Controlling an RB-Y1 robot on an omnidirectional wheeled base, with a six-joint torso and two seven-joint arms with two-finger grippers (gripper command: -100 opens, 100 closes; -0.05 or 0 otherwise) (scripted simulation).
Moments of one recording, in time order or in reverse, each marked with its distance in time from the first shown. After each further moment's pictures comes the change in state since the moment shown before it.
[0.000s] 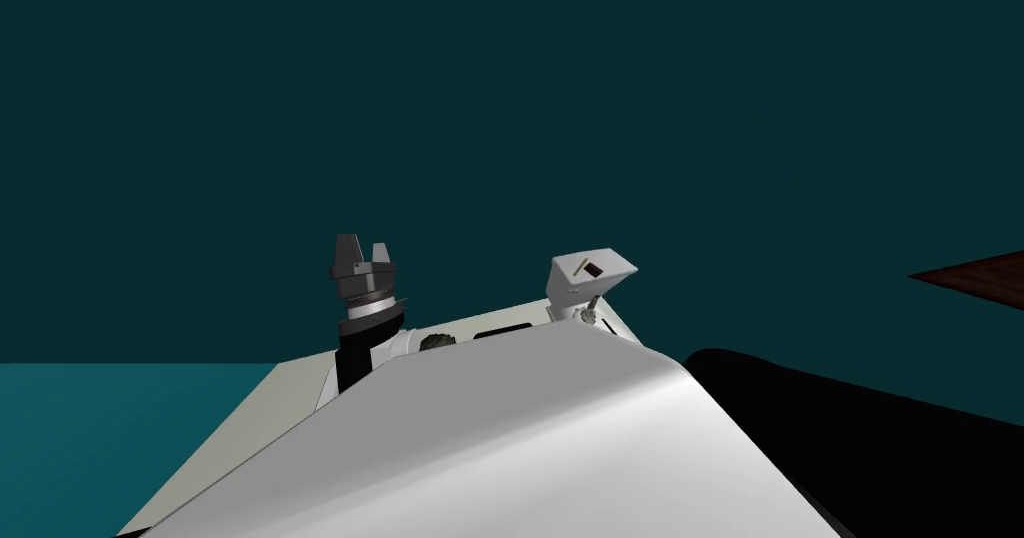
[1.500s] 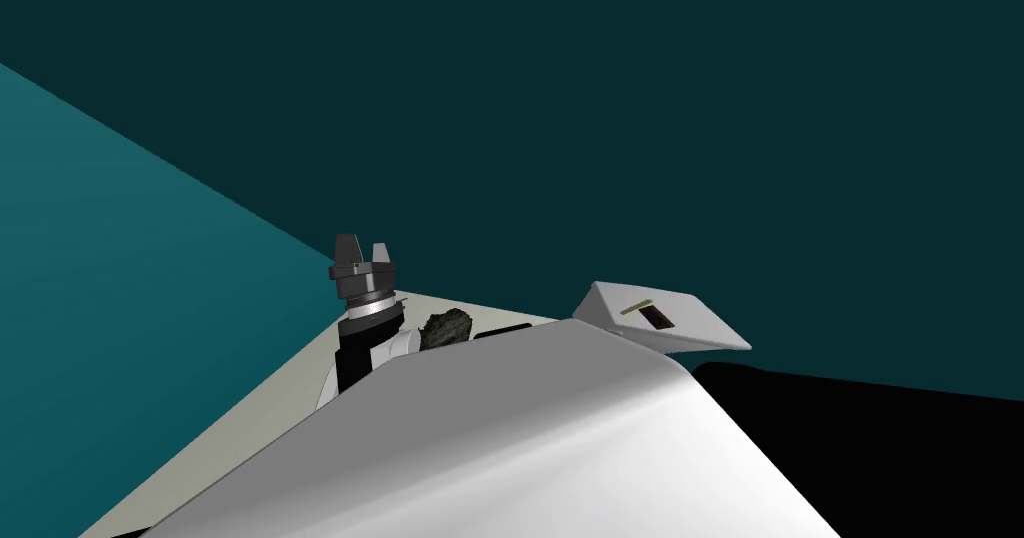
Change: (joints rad) left arm 0.000 0.000 0.000 0.000 0.000 0.000 0.000; right arm 0.238 -0.389 0.111 0.184 -0.197 0.053 0.147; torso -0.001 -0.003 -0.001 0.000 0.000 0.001
